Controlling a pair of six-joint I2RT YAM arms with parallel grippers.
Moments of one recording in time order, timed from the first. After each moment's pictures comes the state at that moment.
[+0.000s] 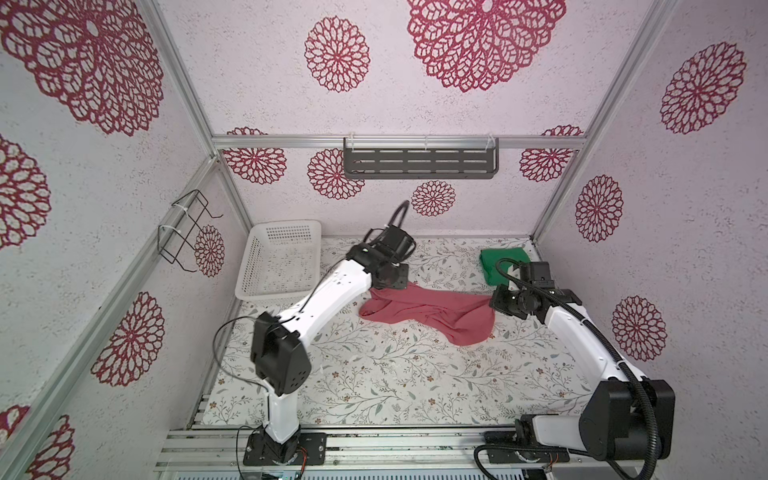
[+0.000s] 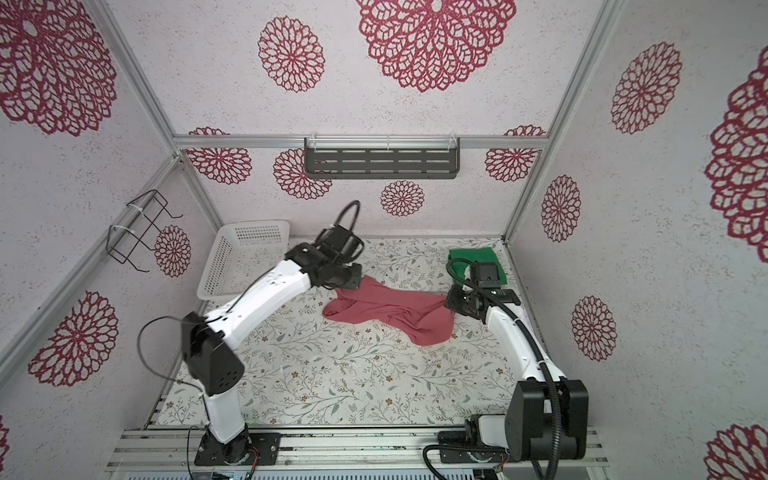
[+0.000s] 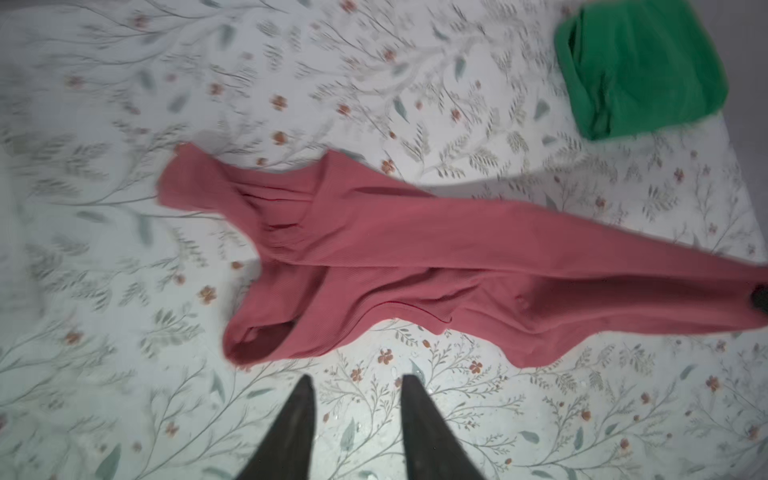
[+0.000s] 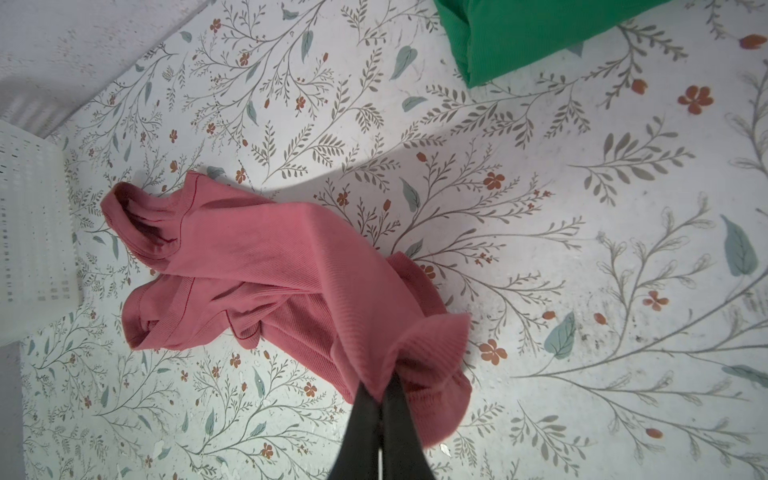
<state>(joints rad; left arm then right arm) -0.72 2.00 1.89 -0.94 -0.13 -0.47 0.06 1.32 1.03 -0.65 -0.19 0.42</state>
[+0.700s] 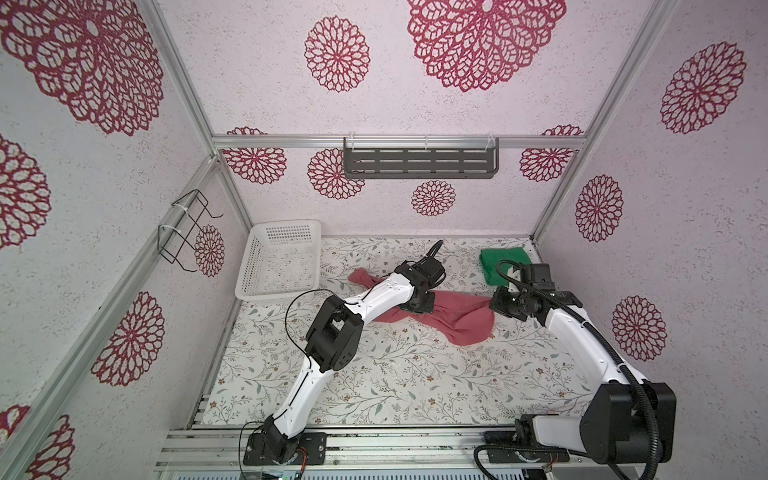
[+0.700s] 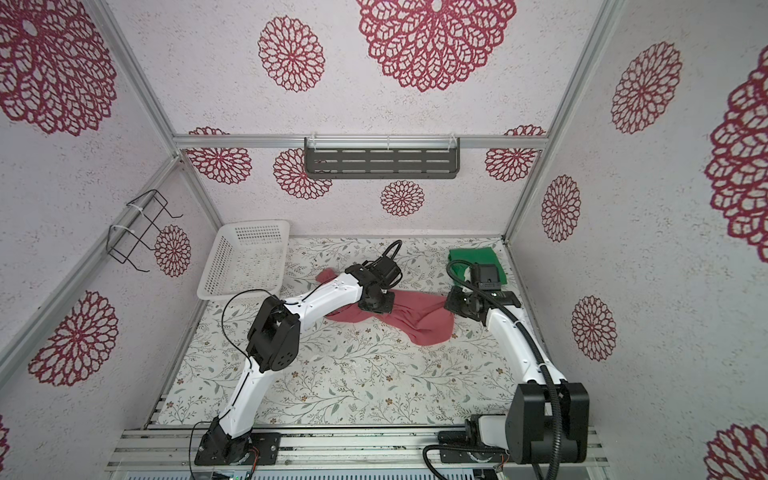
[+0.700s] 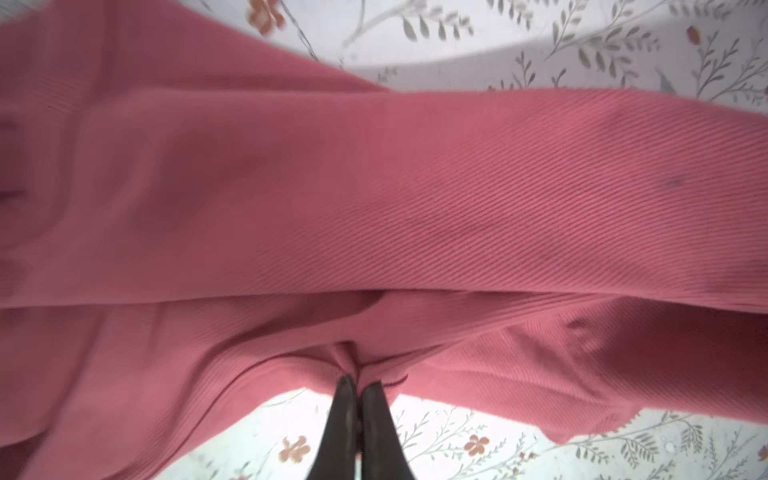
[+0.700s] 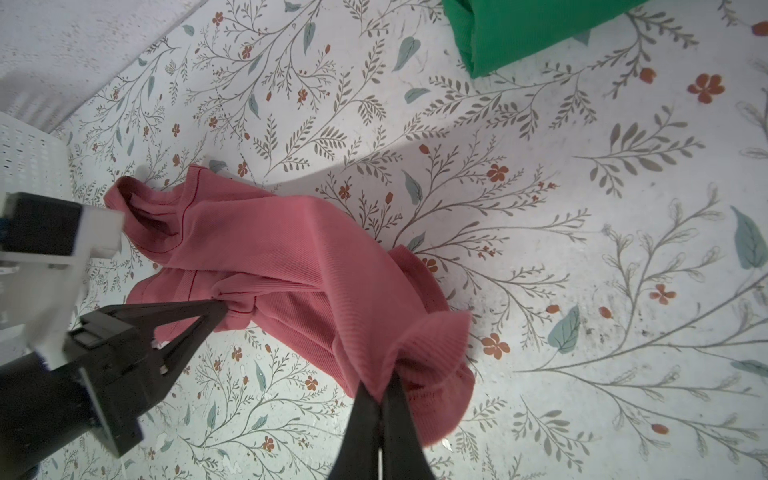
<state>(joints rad) -0.77 2.29 2.01 -0.93 -0.10 -0.50 0.06 1.30 1.01 -0.65 -0.20 0.42</state>
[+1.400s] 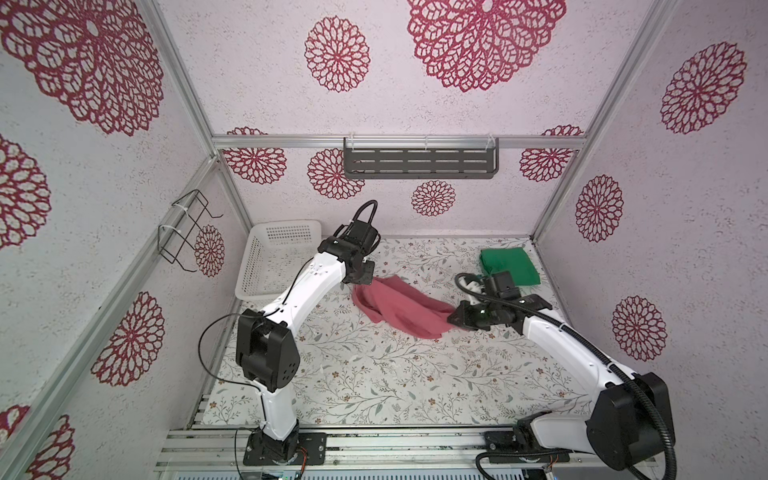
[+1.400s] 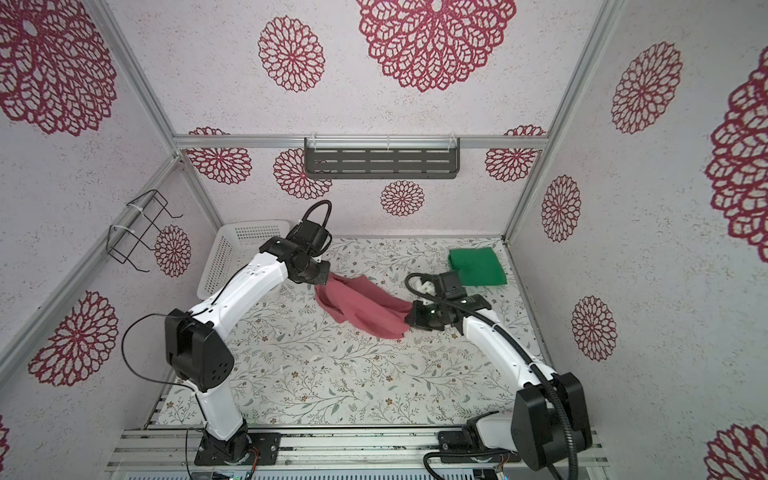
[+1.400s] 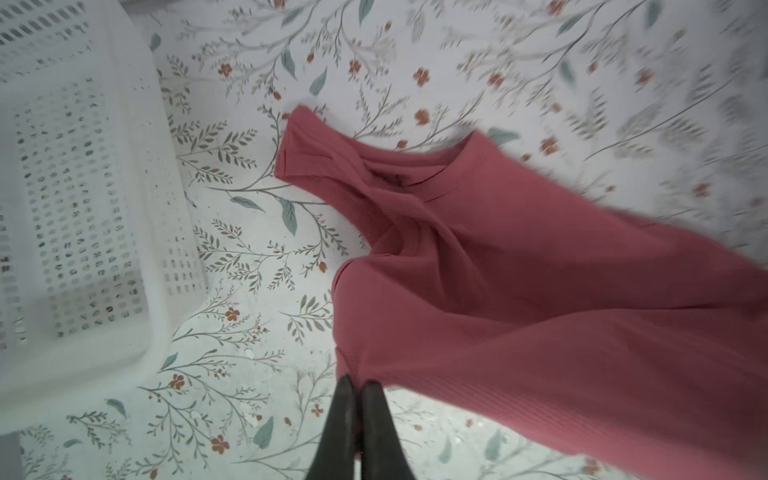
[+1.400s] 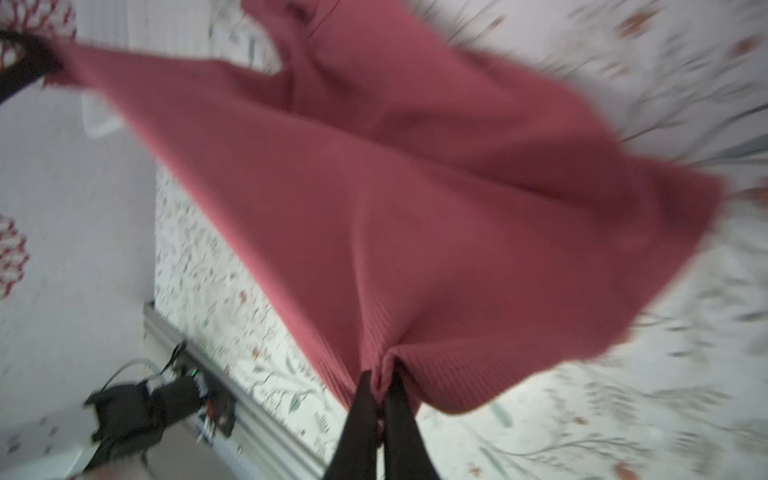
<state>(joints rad) -0.46 1.92 1.78 -1.02 -0.24 -0.21 0.42 1.32 0.97 -0.66 -0.48 0.43</state>
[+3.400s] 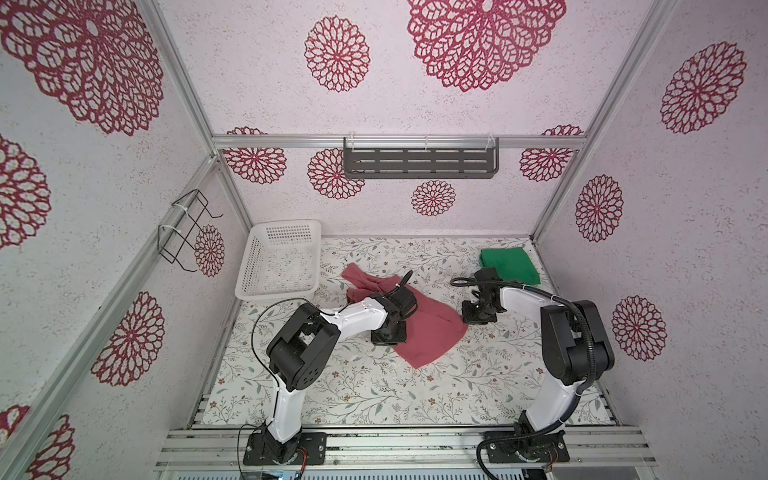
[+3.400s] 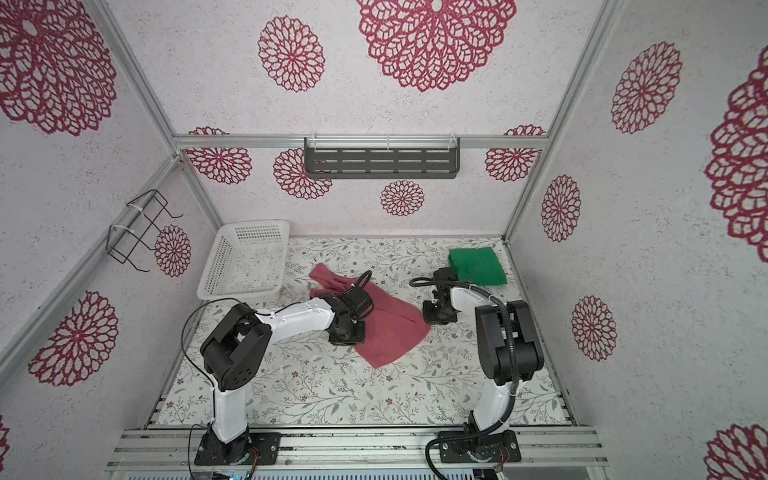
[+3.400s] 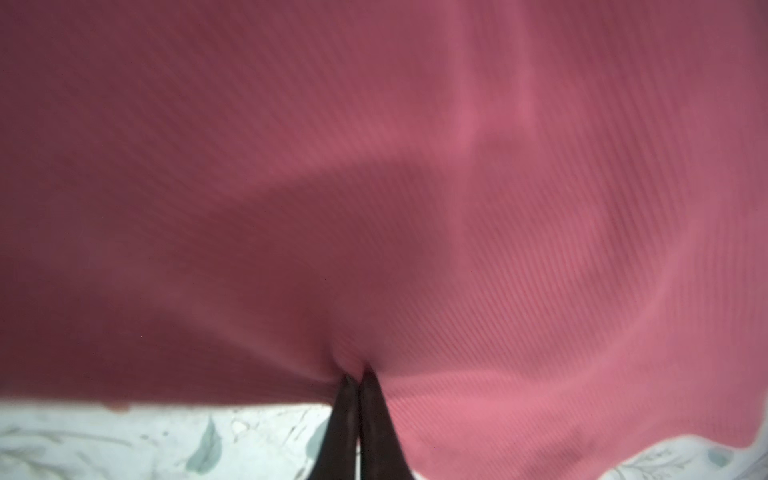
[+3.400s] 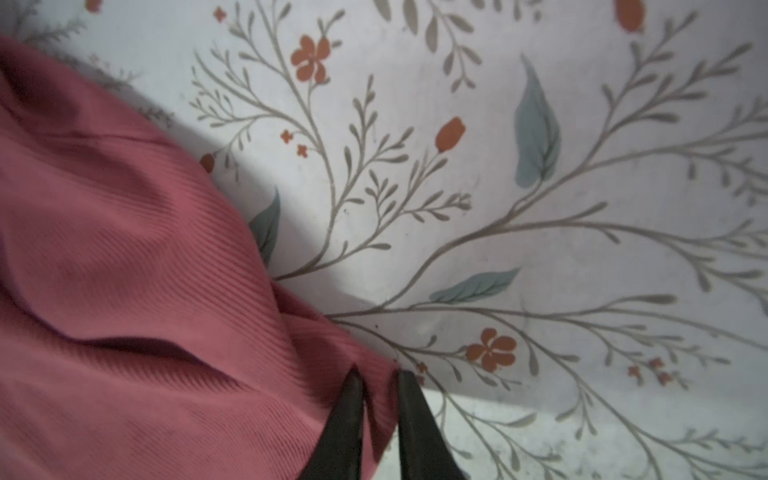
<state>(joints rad) -0.77 1.99 1.33 -0.72 0.00 -0.73 0.21 1.80 1.11 -0.60 -0.14 0.16</state>
